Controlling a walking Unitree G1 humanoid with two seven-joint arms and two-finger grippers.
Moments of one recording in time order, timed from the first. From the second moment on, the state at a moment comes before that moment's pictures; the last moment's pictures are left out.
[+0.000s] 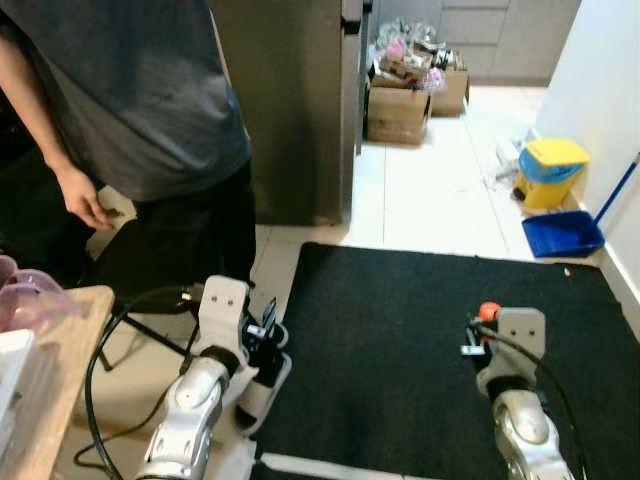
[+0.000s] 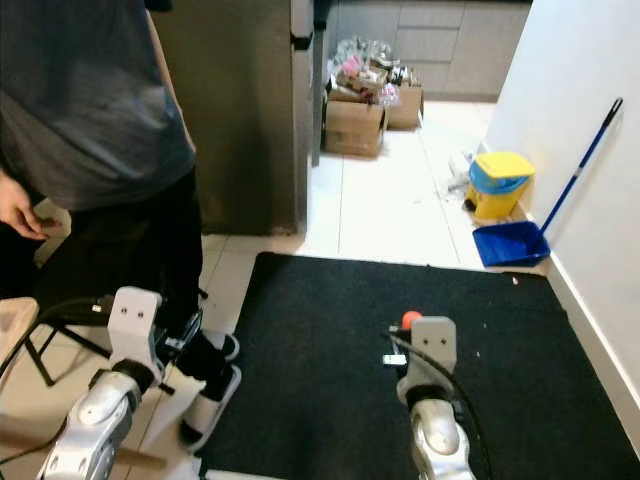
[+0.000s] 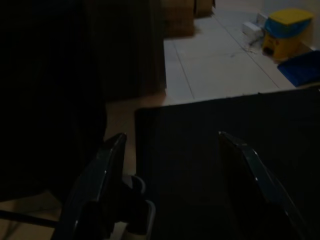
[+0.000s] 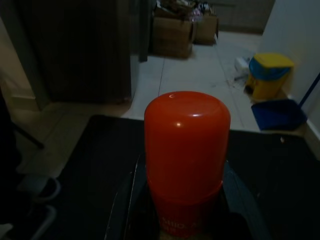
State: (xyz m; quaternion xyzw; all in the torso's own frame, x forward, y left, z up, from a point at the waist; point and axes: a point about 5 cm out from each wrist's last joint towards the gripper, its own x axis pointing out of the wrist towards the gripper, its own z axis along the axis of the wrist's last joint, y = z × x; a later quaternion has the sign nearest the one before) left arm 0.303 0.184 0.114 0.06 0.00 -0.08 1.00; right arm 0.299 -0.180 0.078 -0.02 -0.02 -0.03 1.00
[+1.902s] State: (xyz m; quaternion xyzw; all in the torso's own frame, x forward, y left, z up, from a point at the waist) left arm 0.308 0.173 0.113 0.05 0.00 -0.10 0.99; right arm 0.302 -0.192 0.081 -0.03 -0.02 -0.04 1.00
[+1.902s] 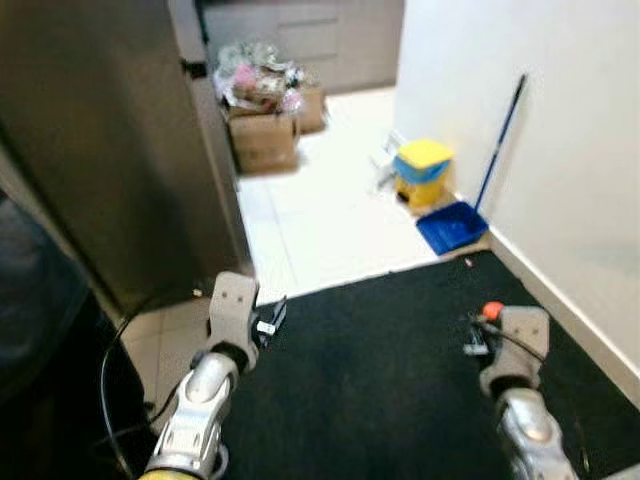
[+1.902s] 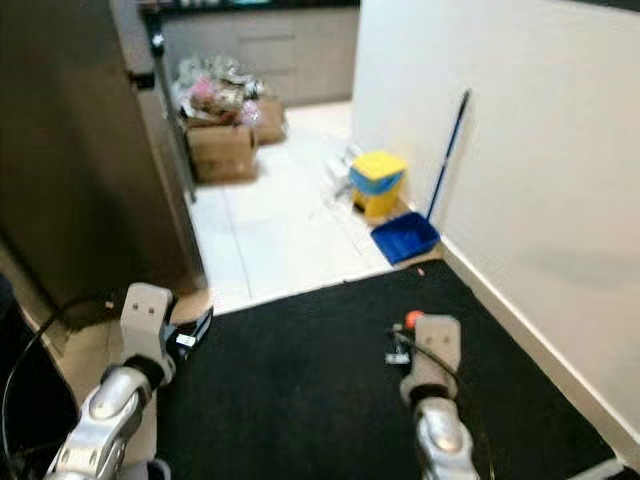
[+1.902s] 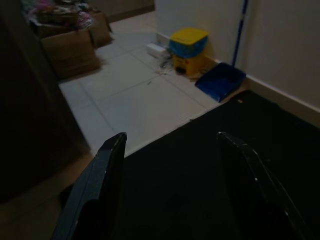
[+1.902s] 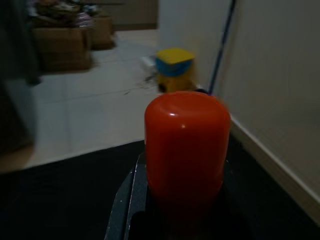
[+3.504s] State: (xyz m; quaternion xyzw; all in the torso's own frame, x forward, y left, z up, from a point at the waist) left arm 0.308 0.175 0.113 0.05 0.00 -0.09 0.99; right arm 0.302 -0.177 0.077 -0.04 -0.01 -0.02 1.00
